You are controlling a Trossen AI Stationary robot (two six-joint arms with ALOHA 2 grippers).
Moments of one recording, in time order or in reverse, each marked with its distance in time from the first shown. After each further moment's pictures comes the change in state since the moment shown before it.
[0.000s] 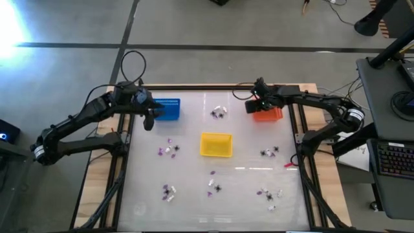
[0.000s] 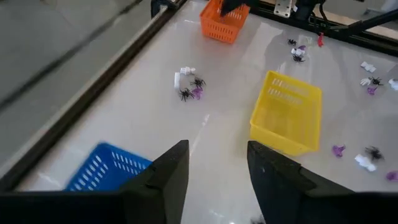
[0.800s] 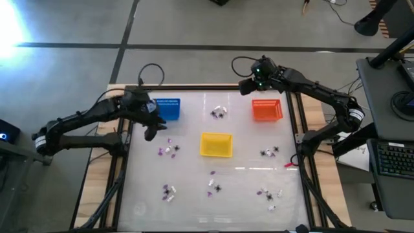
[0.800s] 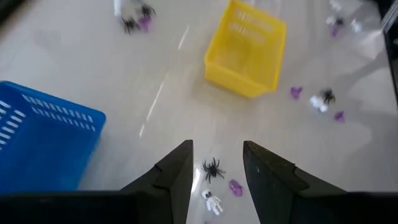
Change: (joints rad) left arm -0.161 0.109 -0.006 -0.121 0.030 -0.055; right arm -0.004 -0.001 0.355 -0.029 -0.001 -0.201
